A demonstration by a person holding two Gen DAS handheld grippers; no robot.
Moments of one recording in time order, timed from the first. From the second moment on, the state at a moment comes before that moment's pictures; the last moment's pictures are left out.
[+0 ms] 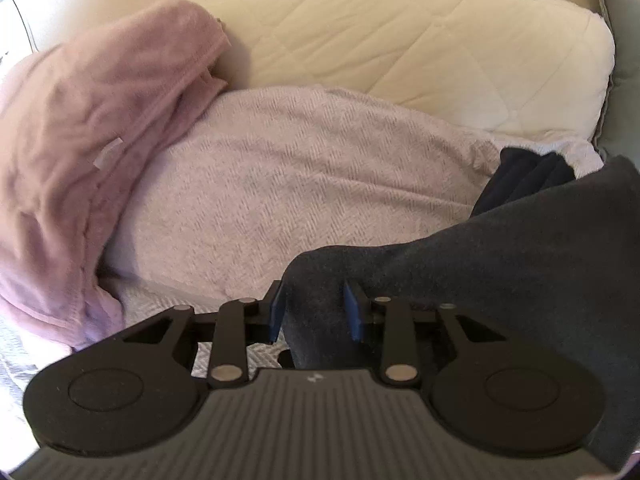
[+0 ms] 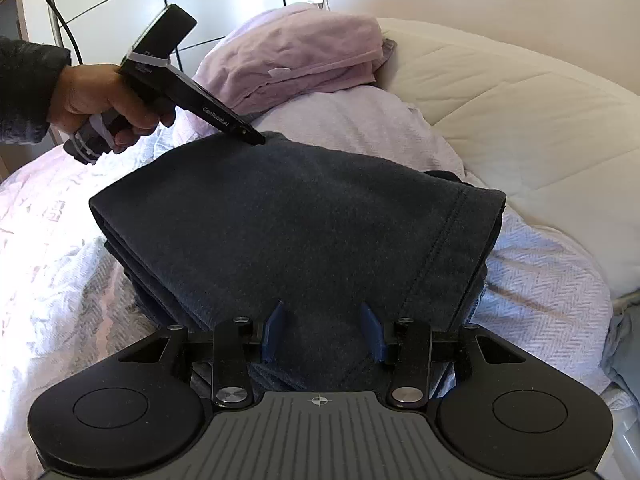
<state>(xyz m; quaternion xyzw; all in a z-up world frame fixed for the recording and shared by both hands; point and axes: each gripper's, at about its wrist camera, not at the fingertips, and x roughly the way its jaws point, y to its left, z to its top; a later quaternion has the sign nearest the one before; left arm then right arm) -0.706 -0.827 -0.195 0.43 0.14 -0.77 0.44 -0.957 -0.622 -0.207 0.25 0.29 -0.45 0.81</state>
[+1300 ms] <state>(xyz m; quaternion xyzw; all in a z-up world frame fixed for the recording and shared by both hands) -0.590 -0.418 -0.065 0.35 0.18 -0.81 0.45 -0.840 -0.304 -0.083 0.38 0.19 -0.66 0.62</state>
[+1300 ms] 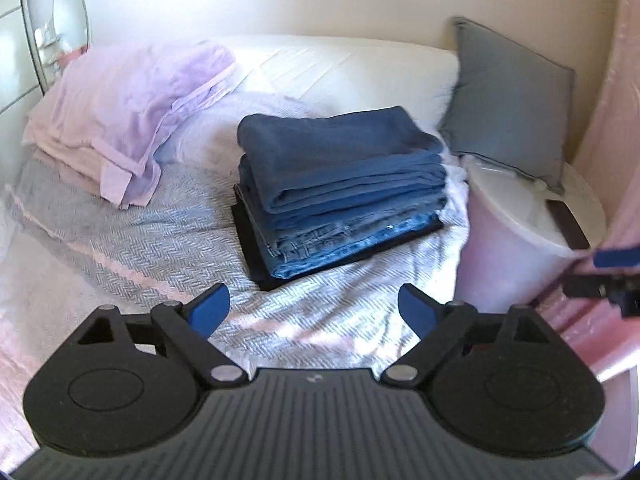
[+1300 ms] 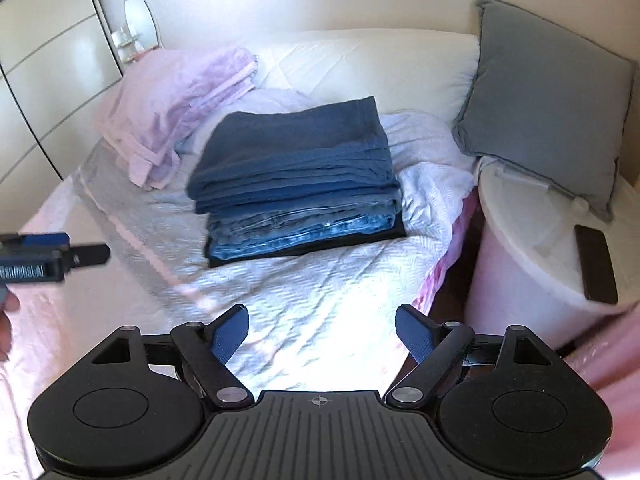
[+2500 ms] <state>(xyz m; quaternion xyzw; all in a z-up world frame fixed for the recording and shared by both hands) -0.625 -0.364 -0.046 0.34 0.22 -0.77 0.50 -0.834 -0.285 -0.041 0.36 0.20 -0.65 0.64</state>
